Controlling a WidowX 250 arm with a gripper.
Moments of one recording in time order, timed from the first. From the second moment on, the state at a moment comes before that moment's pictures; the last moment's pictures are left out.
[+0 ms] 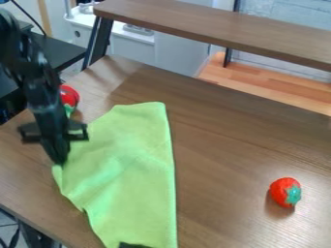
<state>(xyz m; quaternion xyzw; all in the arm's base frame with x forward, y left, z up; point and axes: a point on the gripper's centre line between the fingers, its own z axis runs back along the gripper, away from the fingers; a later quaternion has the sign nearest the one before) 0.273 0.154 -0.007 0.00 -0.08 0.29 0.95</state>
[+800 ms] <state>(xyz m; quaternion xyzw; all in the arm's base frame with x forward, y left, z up) 0.317 0.106 0.041 0.03 -0.03 0.34 0.94</state>
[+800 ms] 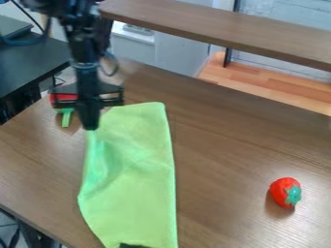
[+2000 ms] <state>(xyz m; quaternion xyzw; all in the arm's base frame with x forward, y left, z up) 0.415 -0.029 0.063 -0.02 -0.08 0.33 0.94</state>
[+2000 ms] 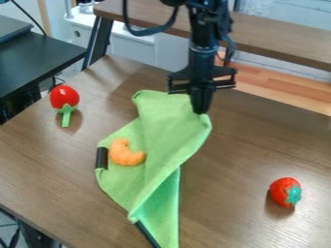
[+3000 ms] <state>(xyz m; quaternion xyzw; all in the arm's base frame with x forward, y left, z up) 0.462 -0.087 0.072 -0.07 -0.11 0.33 0.94</state>
